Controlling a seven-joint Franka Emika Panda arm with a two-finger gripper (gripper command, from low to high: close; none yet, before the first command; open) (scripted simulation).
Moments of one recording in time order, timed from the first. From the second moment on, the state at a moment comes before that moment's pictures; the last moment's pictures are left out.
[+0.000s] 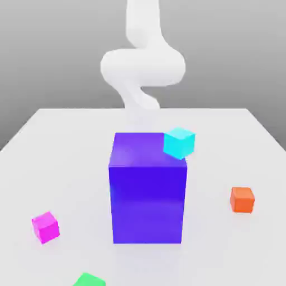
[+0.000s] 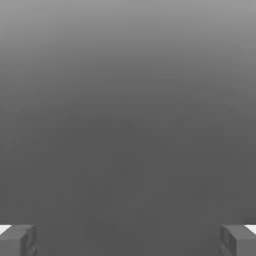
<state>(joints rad) -0.06 -0.72 0.02 -2.33 -0.04 2.34 0.85</state>
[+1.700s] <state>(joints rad) -0.55 0.17 -0.03 -2.62 0.02 2.79 1.08</state>
